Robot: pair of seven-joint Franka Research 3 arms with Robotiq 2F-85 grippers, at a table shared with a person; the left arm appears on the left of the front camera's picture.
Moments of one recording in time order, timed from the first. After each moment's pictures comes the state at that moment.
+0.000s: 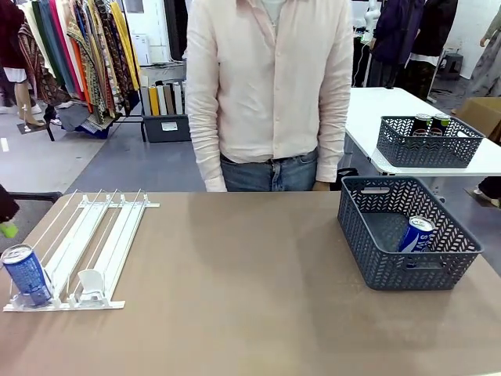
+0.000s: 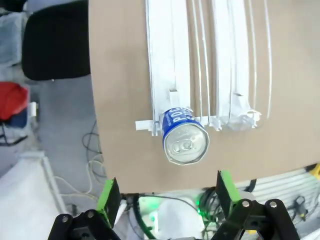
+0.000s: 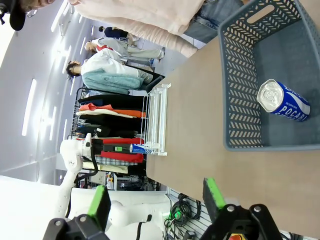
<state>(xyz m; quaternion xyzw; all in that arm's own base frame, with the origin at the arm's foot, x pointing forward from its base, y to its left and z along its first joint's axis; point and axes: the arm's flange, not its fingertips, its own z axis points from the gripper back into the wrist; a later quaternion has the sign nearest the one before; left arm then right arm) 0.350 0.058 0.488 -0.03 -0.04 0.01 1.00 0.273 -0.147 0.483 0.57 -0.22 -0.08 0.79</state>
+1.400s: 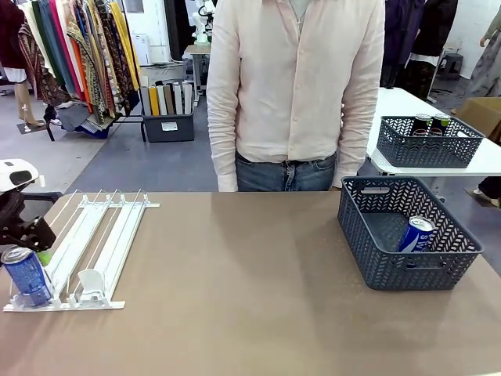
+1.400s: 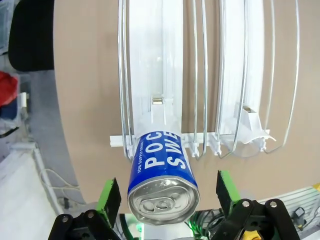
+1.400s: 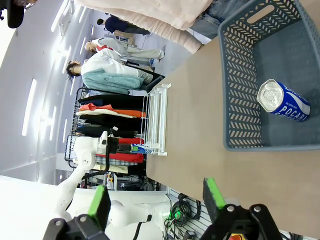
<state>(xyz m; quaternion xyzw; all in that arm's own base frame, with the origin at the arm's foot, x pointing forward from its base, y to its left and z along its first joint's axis) 0.371 0.028 0.410 -0.02 -0.01 0.03 1.00 0.273 -0.147 0.483 0.57 -0.22 -0.08 0.79</state>
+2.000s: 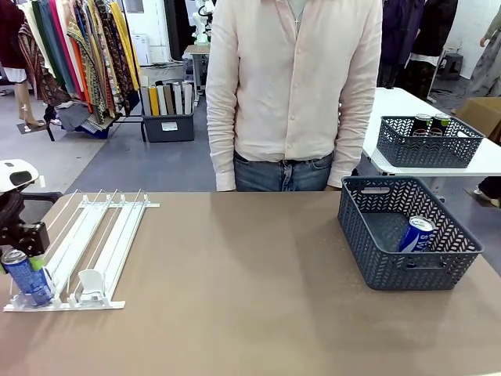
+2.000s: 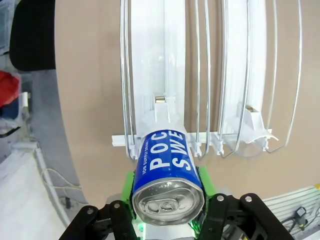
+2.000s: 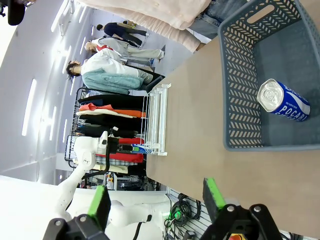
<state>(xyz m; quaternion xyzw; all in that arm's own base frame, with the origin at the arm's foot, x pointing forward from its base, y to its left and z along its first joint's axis) 0.371 0.028 0.410 -0.02 -0.01 0.03 1.00 0.273 -0.147 0.483 0.57 -0.22 -0.08 0.79</state>
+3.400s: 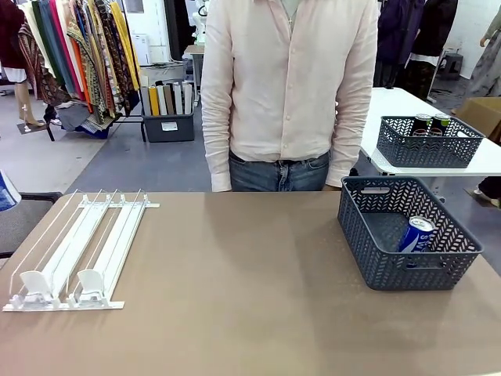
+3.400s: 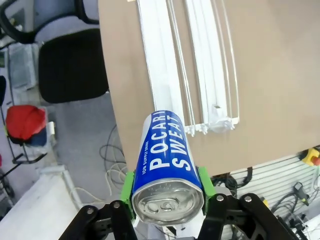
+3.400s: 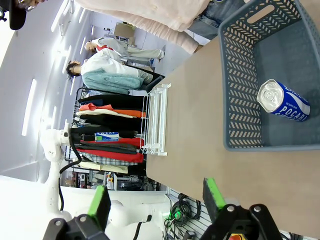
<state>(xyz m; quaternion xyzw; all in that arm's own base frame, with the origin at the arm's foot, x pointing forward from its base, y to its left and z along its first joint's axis) 0.400 0.056 0.611 -0.02 -0.05 -0.05 1.00 0.273 -0.147 0.483 0.57 -0.22 -0.08 0.79</state>
